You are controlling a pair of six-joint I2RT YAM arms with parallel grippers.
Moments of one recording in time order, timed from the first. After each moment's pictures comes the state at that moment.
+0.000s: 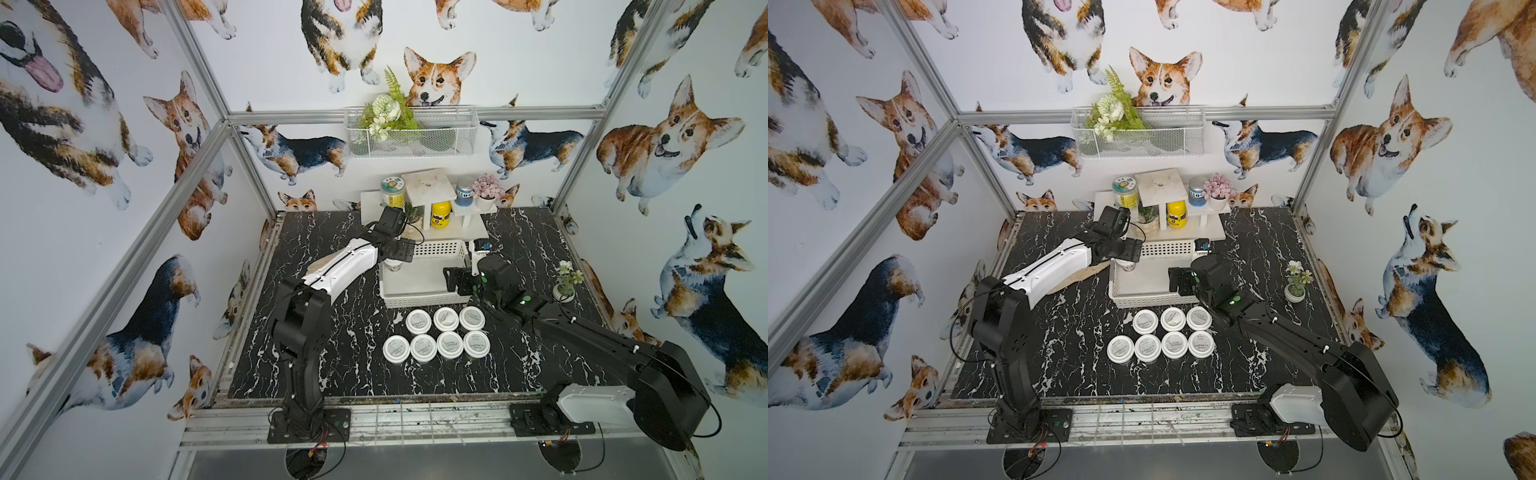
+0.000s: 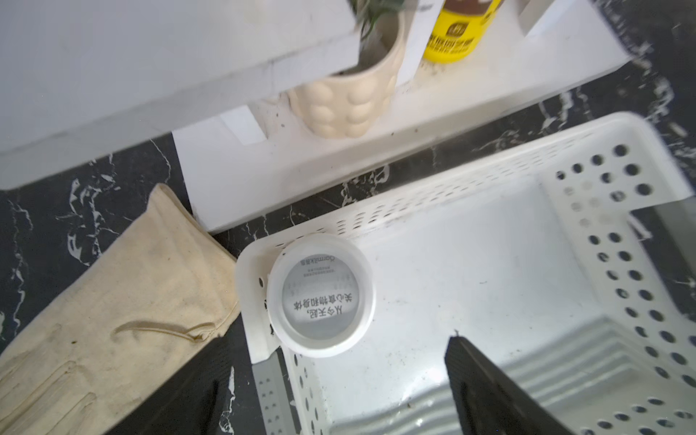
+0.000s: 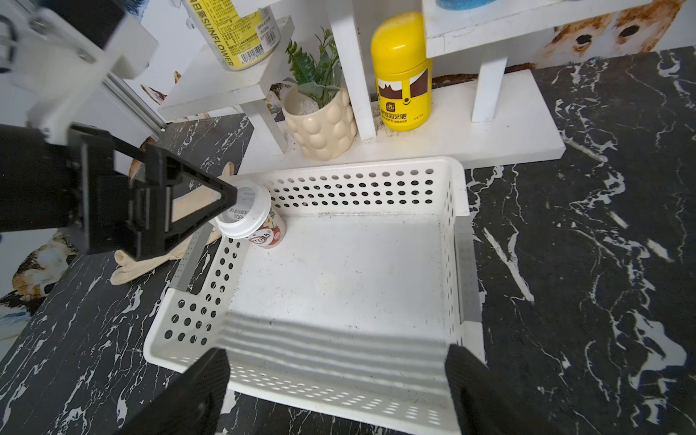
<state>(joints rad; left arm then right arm) -0.49 1.84 1.52 -0.53 -0.15 -0.18 0.60 1.25 0.81 -0.06 0.21 0.46</state>
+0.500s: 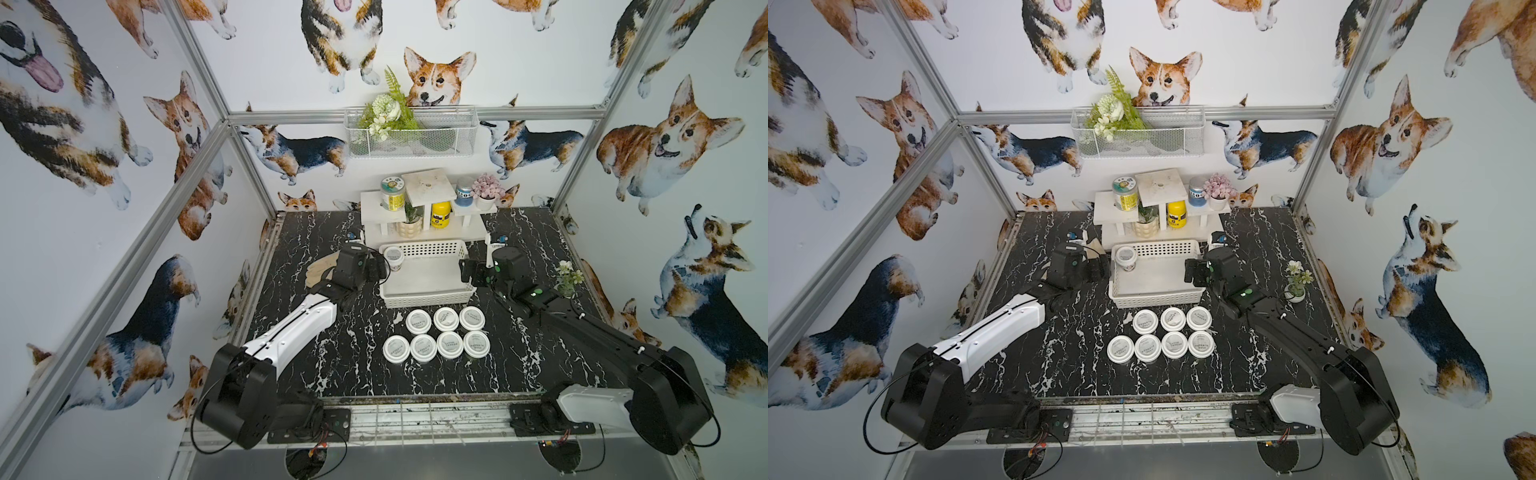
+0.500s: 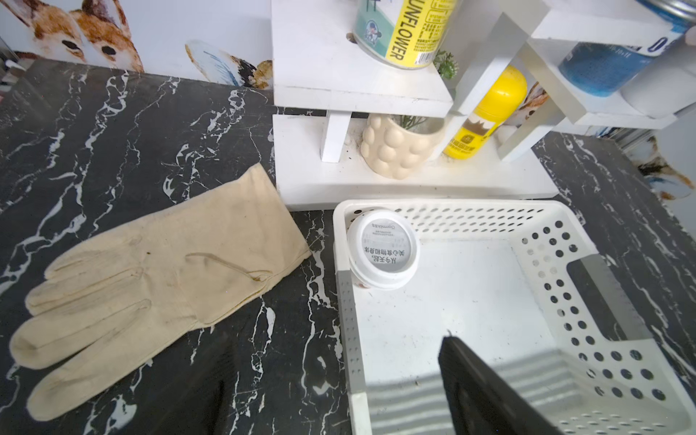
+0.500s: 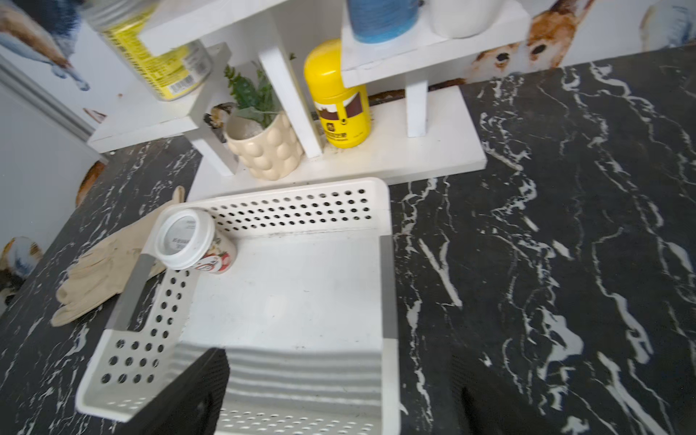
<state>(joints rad) -0.39 1.33 0.83 -0.05 -0.15 -0.39 0.41 1.25 0.83 -0.12 0.18 0.42</state>
